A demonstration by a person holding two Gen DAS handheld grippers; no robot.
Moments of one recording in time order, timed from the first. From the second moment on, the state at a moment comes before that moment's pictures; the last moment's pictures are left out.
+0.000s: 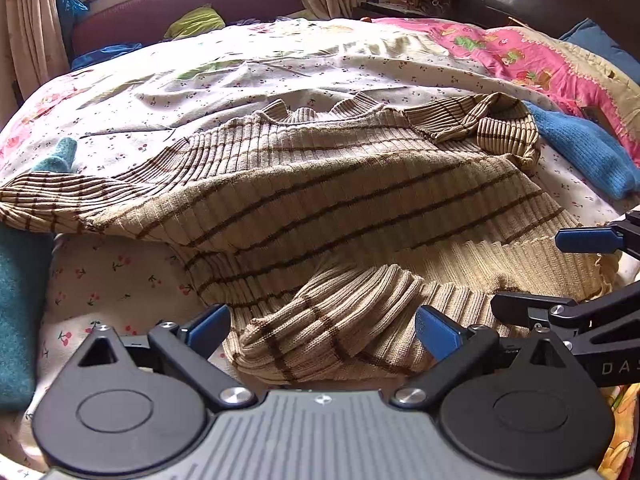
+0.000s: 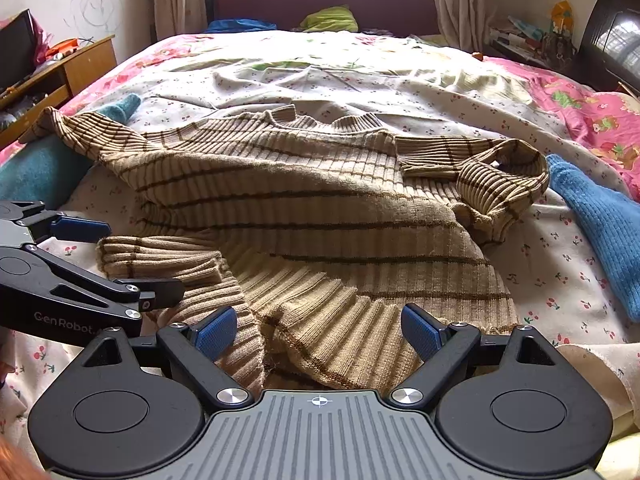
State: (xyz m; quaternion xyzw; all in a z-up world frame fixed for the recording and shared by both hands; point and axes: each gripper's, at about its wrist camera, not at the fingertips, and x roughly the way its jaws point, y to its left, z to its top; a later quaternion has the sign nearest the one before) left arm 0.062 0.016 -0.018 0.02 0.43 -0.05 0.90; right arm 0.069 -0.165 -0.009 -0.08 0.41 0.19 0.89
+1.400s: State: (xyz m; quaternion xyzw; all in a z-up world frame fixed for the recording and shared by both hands) left arm 0.058 0.064 -0.018 -0.03 0.47 -0.16 0.87; right arm 0.072 -0.171 0.005 -0.05 0.47 0.34 0.81
